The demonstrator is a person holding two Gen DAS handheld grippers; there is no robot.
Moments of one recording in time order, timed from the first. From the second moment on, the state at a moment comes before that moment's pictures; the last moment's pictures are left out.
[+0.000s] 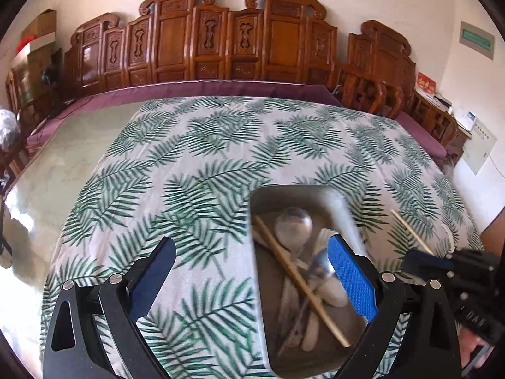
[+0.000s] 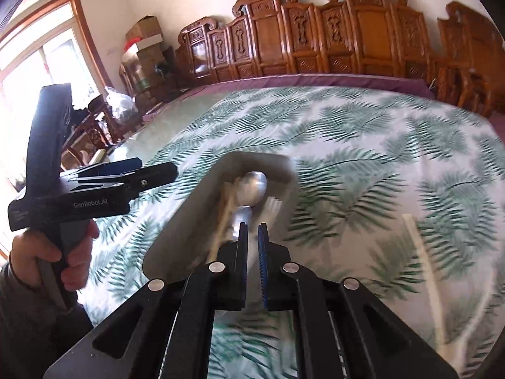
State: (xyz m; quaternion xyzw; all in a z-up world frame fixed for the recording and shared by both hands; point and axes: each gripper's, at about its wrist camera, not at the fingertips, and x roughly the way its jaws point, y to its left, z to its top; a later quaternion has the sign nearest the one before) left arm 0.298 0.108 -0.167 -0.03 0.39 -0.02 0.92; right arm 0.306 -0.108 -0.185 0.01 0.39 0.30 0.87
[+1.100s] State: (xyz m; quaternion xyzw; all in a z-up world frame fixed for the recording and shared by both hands) left arm 0.251 -0.068 -0.182 0.08 0.39 -0.17 0.90; right arm 0.287 -0.295 -0.260 -0.01 0.49 0.09 0.87
